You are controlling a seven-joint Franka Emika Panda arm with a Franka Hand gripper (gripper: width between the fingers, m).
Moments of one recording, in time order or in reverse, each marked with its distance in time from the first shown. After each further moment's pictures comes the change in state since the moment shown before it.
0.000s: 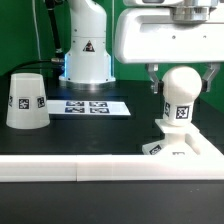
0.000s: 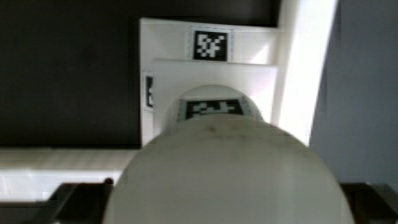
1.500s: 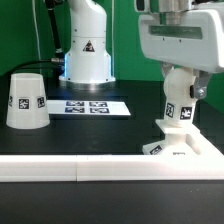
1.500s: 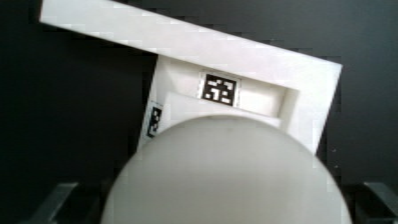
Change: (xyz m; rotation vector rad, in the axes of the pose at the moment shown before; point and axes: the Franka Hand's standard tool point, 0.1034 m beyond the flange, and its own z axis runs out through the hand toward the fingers) arm -0.003 -0.005 0.002 0.098 -0.097 1.221
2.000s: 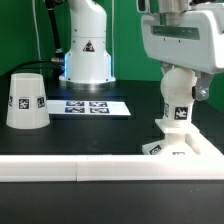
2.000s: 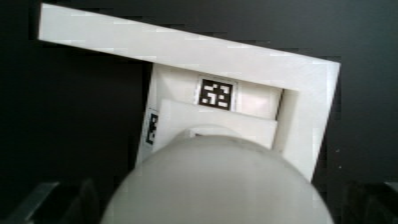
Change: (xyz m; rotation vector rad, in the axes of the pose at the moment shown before) arm -0.003 0.000 -0.002 -0.018 0.003 -0.126
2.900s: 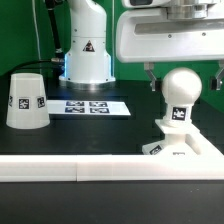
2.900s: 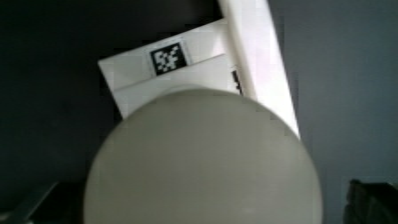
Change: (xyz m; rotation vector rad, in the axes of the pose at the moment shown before) arm 0.007 -0.006 -0.005 -0.051 0.040 -1.079
